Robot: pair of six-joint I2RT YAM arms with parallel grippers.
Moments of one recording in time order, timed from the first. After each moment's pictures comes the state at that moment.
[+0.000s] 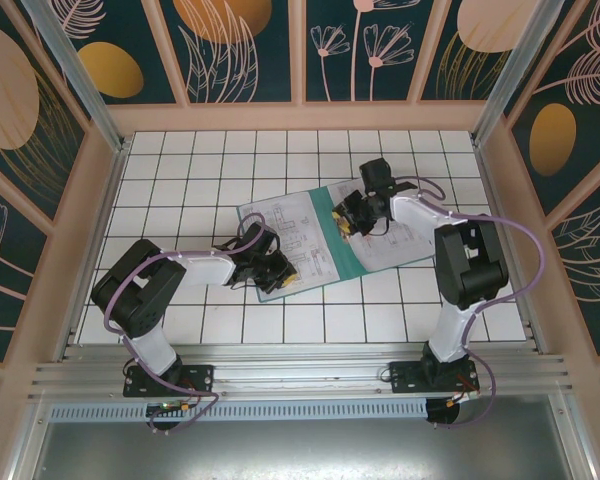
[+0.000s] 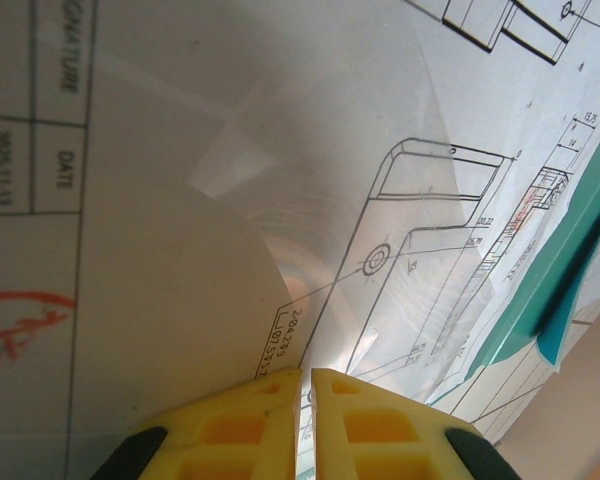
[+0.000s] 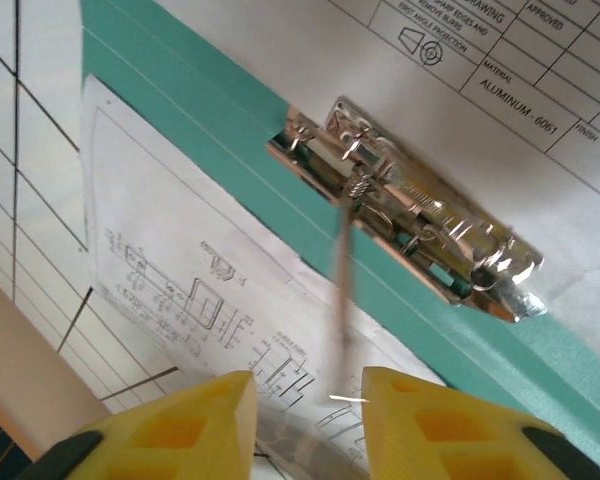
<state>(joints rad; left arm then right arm) -0.67 1.73 0.77 -0.01 0.38 -1.37 0.36 1.82 1.24 -0.48 -0.40 1.19</state>
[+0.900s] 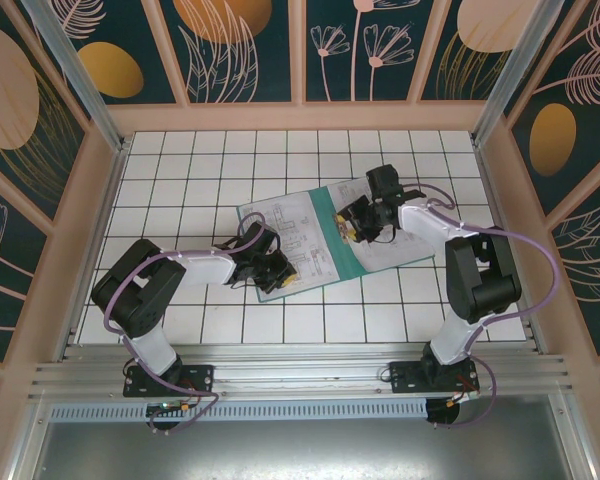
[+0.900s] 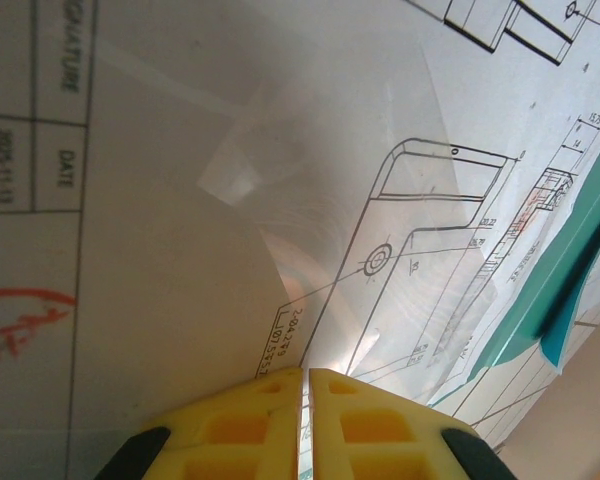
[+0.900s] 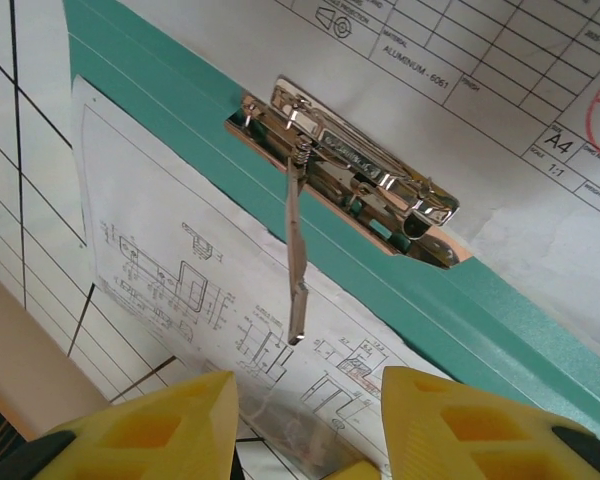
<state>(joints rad) -0.67 1.73 0.78 -0.03 0.38 -1.36 0.35 1.71 1.13 -0.46 -0.39 1.24</state>
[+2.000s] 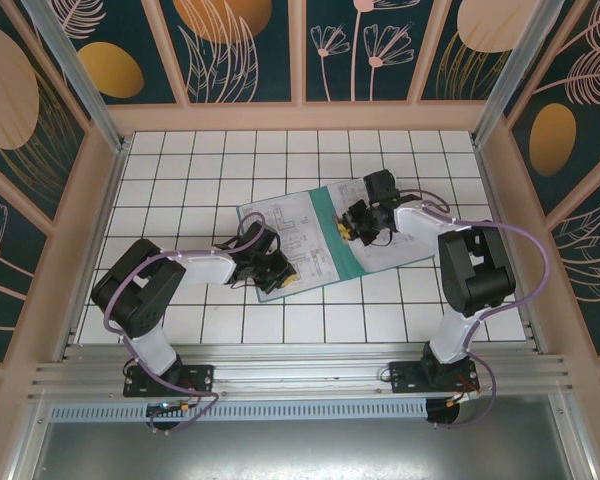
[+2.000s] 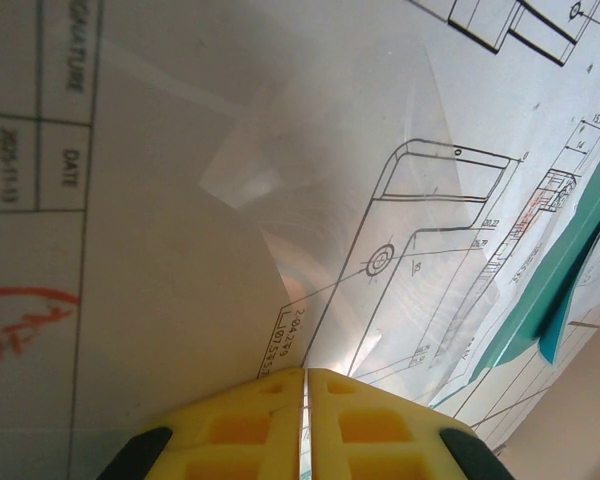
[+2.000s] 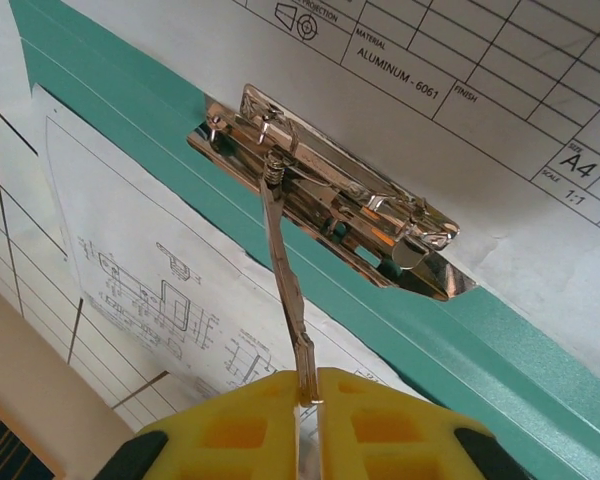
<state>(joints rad) -0.67 1.73 0.78 -0.04 0.38 -1.36 0.36 1.77 1.10 -0.38 -0.41 1.27</state>
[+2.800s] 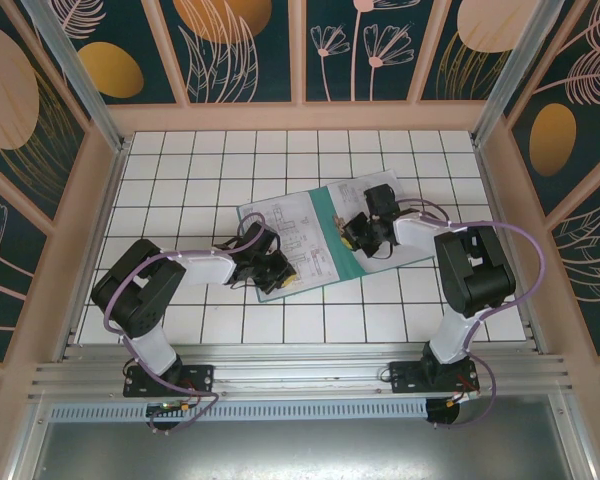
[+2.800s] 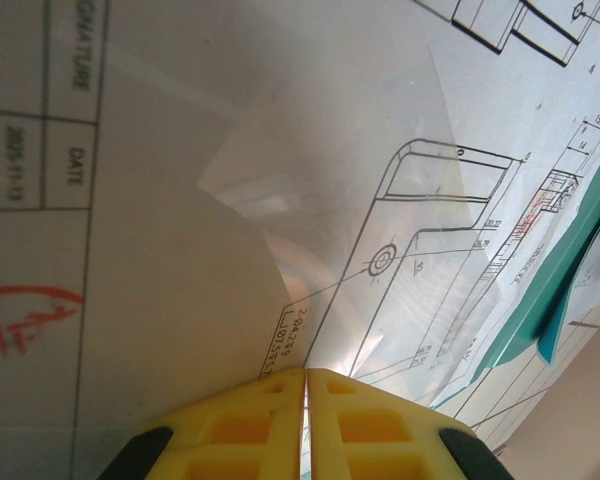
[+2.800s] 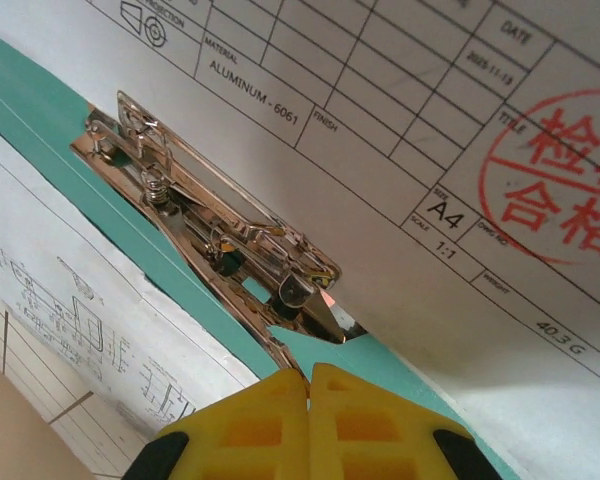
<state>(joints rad) -0.67 1.73 0.78 -0.04 0.38 -1.36 0.36 1.77 0.96 -0.26 -0.36 1.18</state>
